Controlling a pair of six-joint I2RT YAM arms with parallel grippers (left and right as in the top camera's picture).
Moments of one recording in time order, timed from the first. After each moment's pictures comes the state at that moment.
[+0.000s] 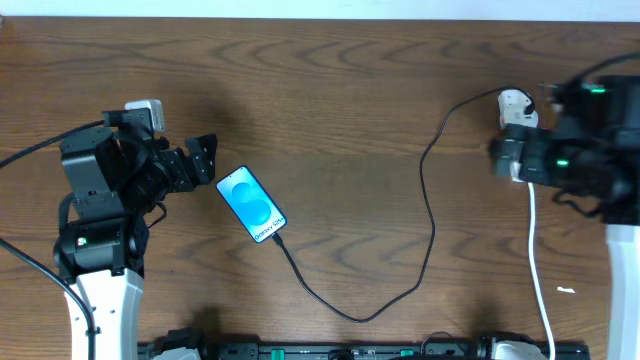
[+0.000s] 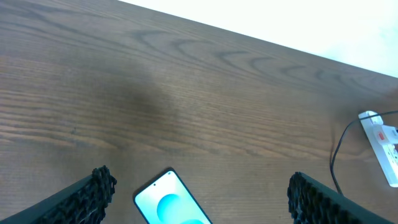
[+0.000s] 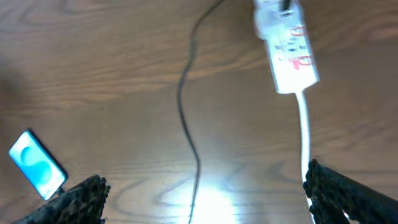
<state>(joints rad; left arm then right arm) 0.18 1.02 0.94 -0.55 0.43 -0.14 -0.14 1.28 1.59 -1.33 -0.17 0.11</state>
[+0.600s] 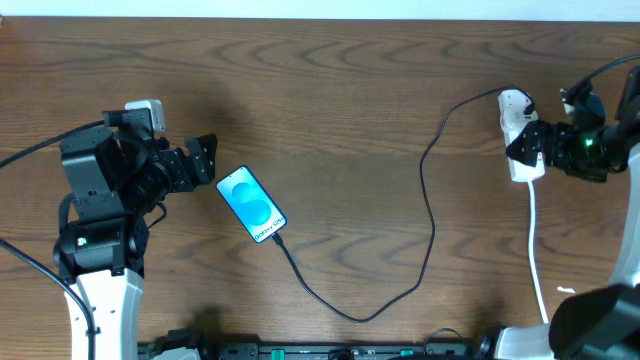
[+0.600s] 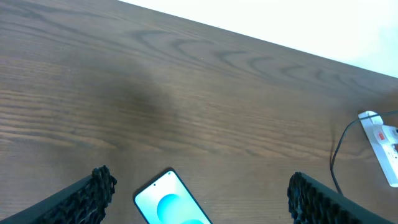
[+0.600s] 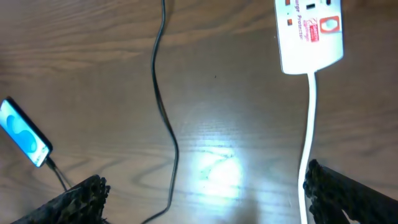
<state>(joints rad) 0.18 1.02 0.94 -0.55 0.43 -0.14 -0.37 1.62 1.59 -1.35 -0.37 -0.18</state>
